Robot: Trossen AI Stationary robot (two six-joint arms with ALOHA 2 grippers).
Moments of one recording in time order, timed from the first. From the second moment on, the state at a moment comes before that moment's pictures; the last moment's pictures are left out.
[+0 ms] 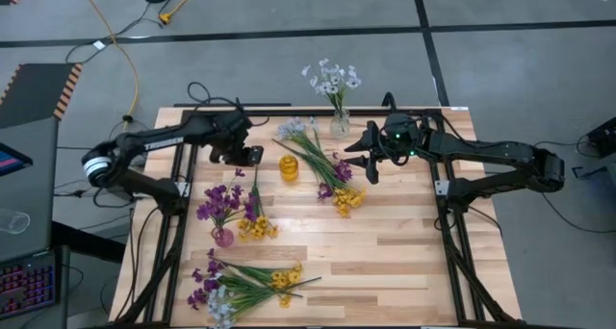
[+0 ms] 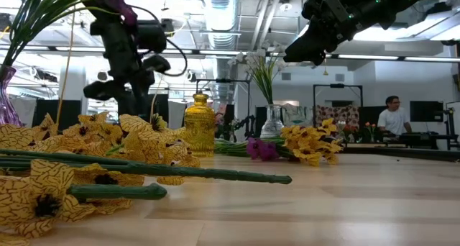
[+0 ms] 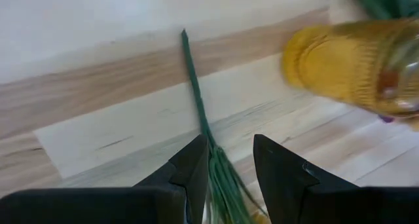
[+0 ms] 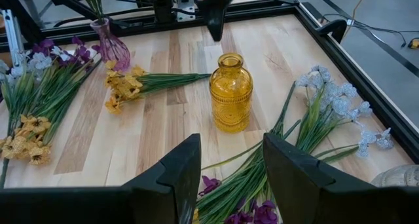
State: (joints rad) left arm 0.63 1.35 0.88 -0.78 0.26 -0.78; right arm -0.36 1.13 0.76 -0.08 -0.26 -0.05
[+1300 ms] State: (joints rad) left arm 0.44 1.62 0.88 -0.74 0.19 -0.86; right arm -0.36 1.13 0.76 -0.08 -0.26 -0.05
